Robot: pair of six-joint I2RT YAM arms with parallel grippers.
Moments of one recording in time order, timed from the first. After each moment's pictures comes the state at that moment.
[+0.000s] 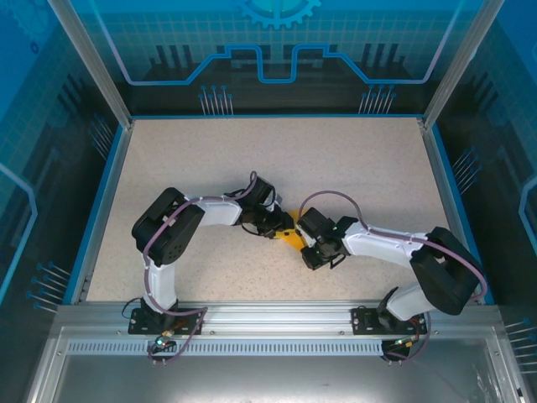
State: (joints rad) left arm -0.61 1.94 1.04 -0.10 0.63 -0.98; right arm 0.78 1.44 0.73 -0.61 -0.07 0.30
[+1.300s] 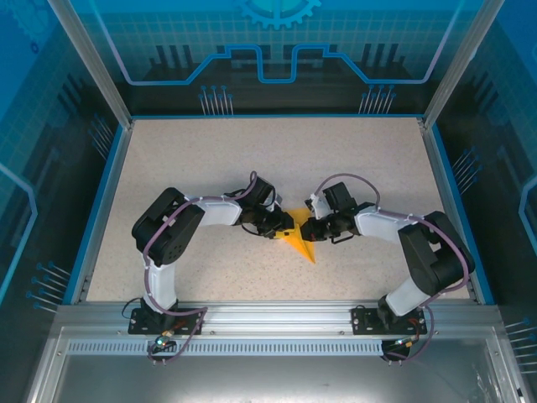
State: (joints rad) left arm -0.61 1.94 1.04 -0.10 0.63 -0.98; right arm 0.43 1.58 0.72 -0.24 -0.57 0.30
